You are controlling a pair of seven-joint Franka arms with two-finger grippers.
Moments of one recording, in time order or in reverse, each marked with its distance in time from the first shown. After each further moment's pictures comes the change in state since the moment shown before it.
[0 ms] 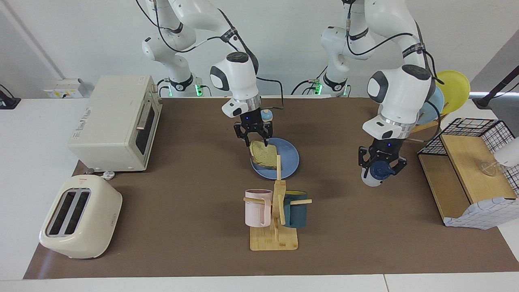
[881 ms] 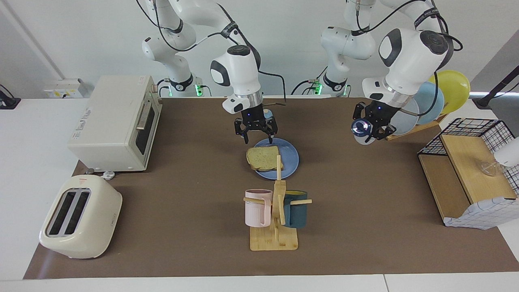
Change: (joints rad) left arm 0.008 -0.179 -0.055 -0.001 0.054 -0.468 0.344; right arm -0.023 -0.007 -0.002 0.131 -0.001 -0.155 -0.074
